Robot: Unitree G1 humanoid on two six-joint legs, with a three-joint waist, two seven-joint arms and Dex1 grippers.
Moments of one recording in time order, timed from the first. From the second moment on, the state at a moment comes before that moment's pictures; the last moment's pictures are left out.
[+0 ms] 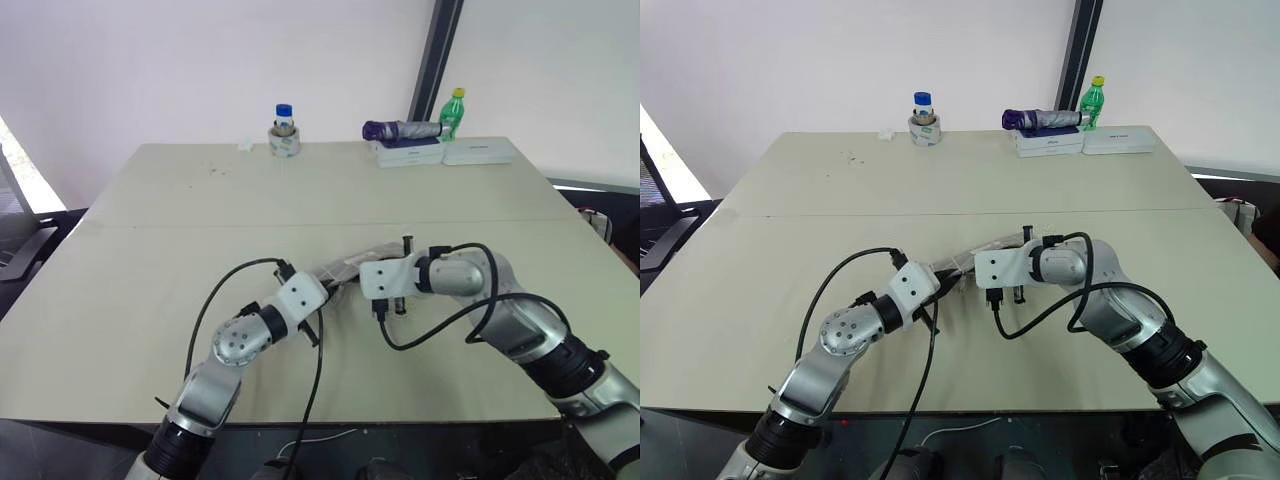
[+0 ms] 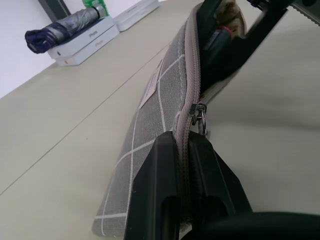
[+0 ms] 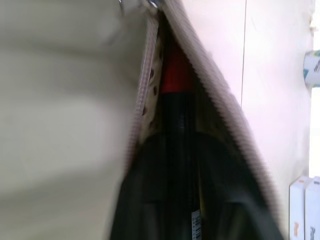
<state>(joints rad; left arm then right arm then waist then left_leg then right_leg) -0.28 0.27 -0.28 -0.26 0.08 0.24 -0.53 -0.69 -0.77 0.48 -0.22 -0.37 0.33 0.92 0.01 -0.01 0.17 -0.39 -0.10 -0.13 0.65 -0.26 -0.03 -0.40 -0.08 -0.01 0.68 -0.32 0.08</state>
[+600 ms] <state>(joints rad) -0.30 0.23 -0.21 -0.29 -0.01 0.39 -0.47 -0.69 -0.75 0.27 -0.25 -0.19 0.34 1.00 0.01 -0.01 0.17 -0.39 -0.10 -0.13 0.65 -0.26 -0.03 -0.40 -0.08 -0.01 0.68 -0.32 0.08</state>
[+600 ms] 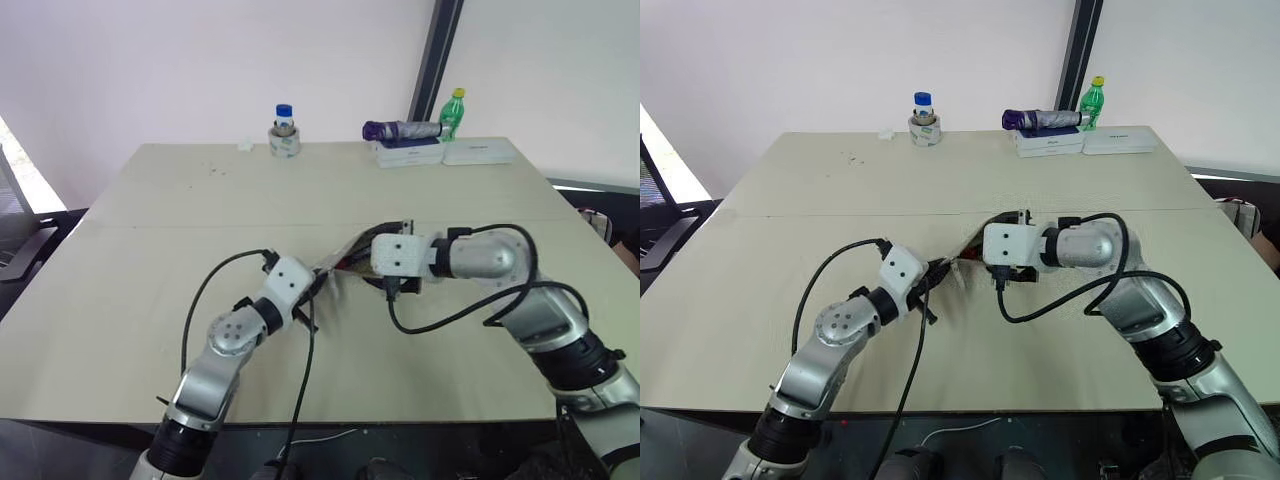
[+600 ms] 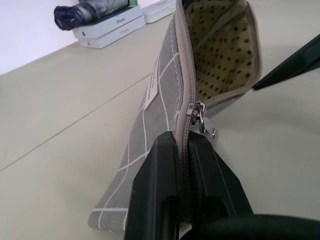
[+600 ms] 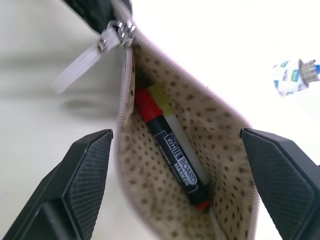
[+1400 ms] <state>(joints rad) -0.37 0.17 -0.12 -0.27 -0.15 0.55 -0.44 -0.66 -0.71 0.04 -0.41 0.16 0.73 0.96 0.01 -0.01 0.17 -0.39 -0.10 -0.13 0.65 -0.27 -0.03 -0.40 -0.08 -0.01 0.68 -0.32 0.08</state>
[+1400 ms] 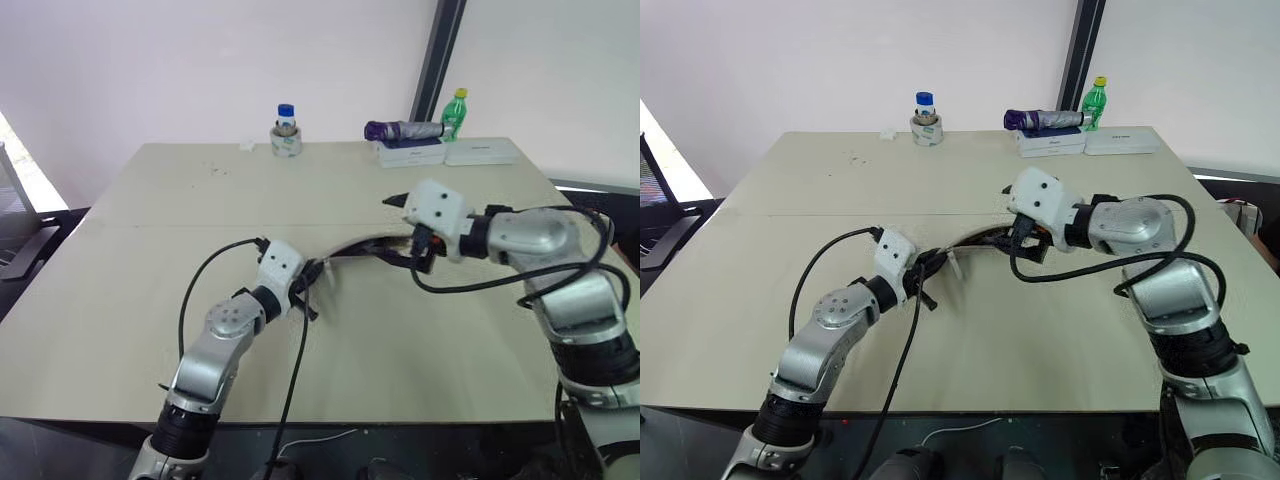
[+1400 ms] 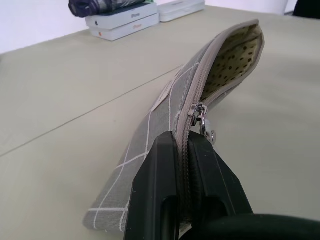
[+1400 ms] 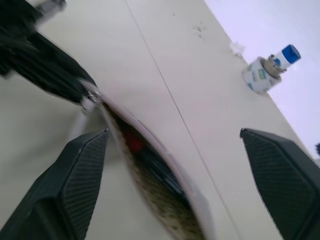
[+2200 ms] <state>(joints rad) -0.47 0.11 0.02 -0.32 -0.47 0.86 -0.37 -0.57 -0.40 0.04 -0.47 0.39 1.14 0.58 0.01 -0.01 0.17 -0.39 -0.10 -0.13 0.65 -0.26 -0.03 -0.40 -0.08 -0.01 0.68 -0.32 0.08</state>
